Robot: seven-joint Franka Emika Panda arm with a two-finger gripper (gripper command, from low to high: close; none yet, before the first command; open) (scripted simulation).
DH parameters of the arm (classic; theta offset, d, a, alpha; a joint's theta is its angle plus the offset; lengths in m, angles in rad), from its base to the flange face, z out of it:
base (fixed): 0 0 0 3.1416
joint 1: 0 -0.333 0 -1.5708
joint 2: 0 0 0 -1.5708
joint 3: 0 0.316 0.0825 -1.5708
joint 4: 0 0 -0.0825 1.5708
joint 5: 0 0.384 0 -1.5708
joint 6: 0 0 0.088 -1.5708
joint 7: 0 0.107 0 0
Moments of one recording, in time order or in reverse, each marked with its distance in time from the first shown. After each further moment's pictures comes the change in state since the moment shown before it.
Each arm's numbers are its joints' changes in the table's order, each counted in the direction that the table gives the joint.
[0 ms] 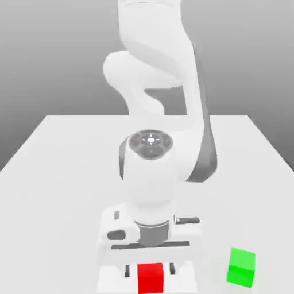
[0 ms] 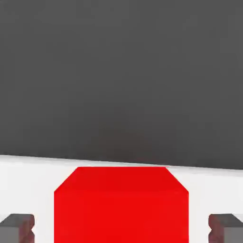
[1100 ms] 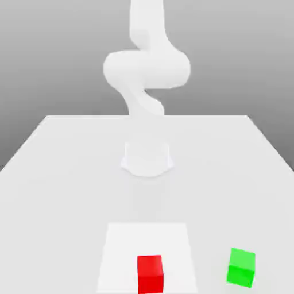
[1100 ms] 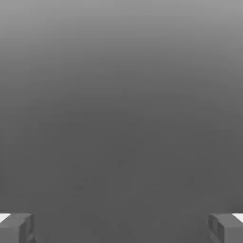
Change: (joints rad) arm 0.013 1.085 0.001 -0.136 -0.004 0.493 0.062
